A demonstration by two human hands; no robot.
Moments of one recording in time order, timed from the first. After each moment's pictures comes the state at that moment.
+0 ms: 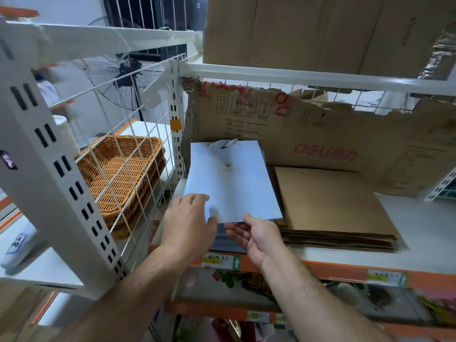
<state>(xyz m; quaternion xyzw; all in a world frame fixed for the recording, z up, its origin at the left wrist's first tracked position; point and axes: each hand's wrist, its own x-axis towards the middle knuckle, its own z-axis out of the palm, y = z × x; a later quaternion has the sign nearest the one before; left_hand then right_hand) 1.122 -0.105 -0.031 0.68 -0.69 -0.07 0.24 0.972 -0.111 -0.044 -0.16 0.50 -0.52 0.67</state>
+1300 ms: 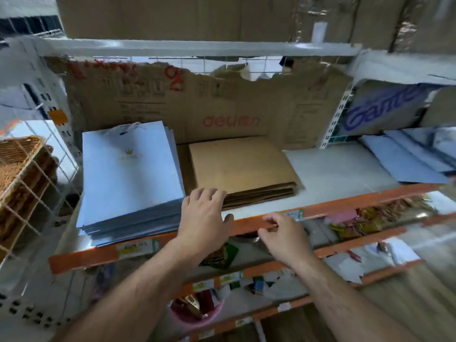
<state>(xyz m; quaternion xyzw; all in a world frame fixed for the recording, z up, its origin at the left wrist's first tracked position) 0.936 -0.060 -0.040 0.49 -0.85 -0.08 0.17 0.762 0.017 -0.070 -0.50 0.81 -0.26 0.20</state>
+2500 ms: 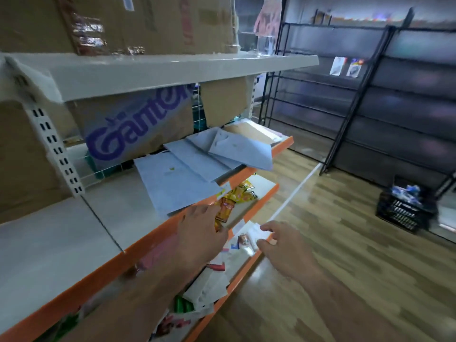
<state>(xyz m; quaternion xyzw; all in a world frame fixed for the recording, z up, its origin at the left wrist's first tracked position) 0.280 0.056 -0.074 0.25 -0.94 -0.18 0.12 0.179 0.239 -0.076 -0.27 0.91 -0.29 0.10</state>
